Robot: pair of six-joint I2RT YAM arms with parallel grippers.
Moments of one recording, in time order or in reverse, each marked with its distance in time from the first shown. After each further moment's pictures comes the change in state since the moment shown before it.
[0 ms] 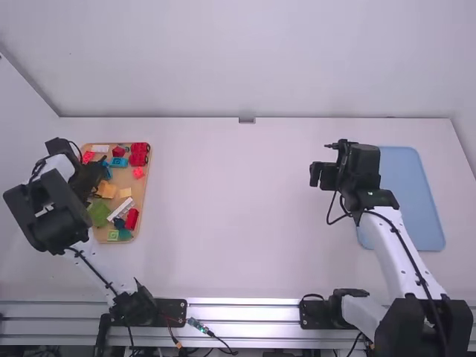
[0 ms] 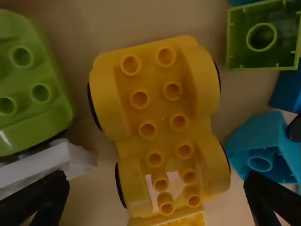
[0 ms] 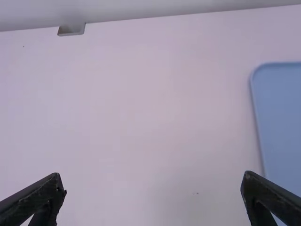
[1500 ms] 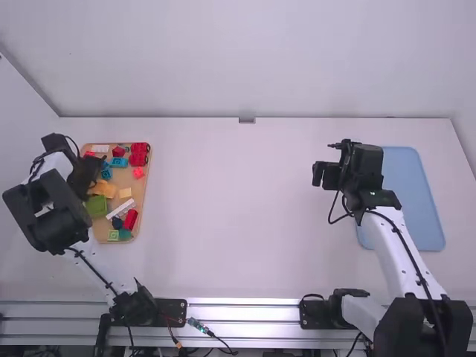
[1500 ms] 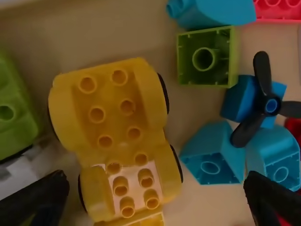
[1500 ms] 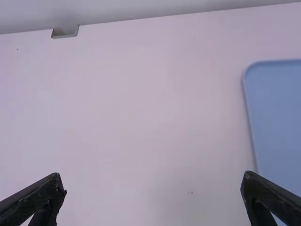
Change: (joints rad) left arm 0.004 0.000 0.034 0.031 0.060 -0.022; right arm -0.024 0.000 0.000 -0.001 0.000 0.002
